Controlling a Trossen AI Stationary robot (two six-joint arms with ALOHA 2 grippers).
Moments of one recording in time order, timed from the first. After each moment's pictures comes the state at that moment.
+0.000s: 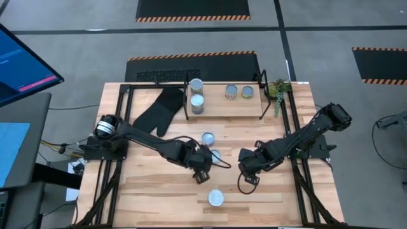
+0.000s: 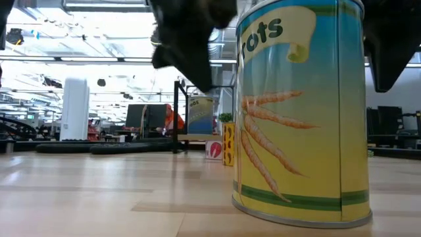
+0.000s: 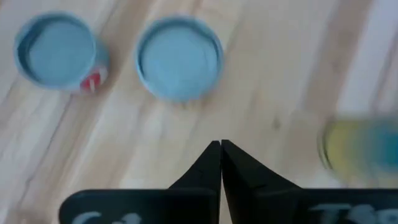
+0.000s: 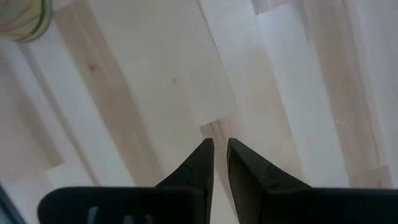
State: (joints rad) left arm -0.29 1.91 1.52 -0.77 -0.19 -0.66; right arm 0.47 1.52 1.13 -1.04 0.09 0.84
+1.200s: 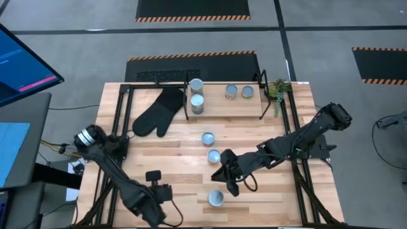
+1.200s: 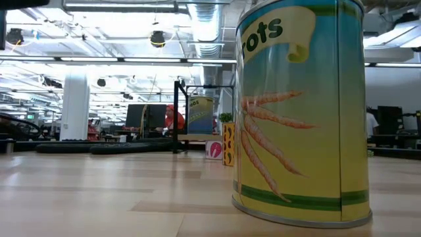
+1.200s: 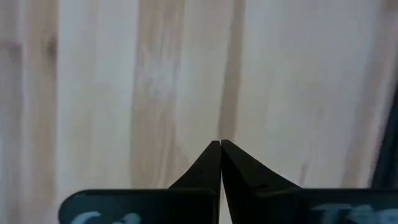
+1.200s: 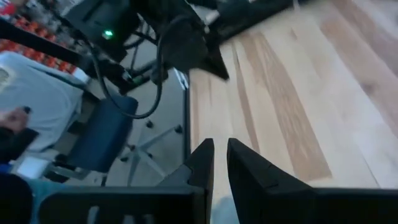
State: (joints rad) left arm -0.82 1.81 1.42 -1.09 -0.28 -0.93; right arm 0.46 1.51 1.20 -0.13 0.14 0.72
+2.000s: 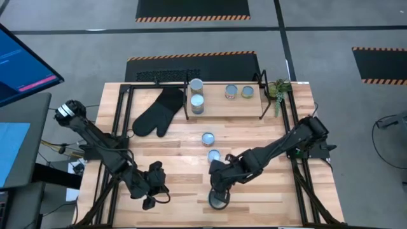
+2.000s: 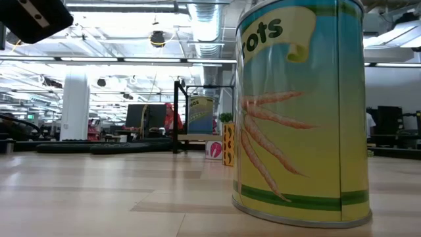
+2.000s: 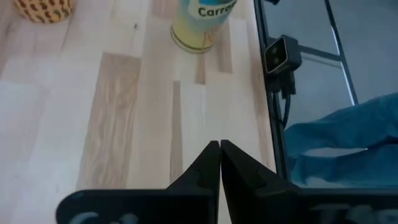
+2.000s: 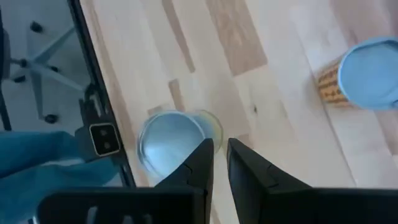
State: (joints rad) left arm -0.76 1.33 0.85 -0.33 -0.27 -0.77; right arm 0.46 1.86 1.69 -0.92 0.07 0.84
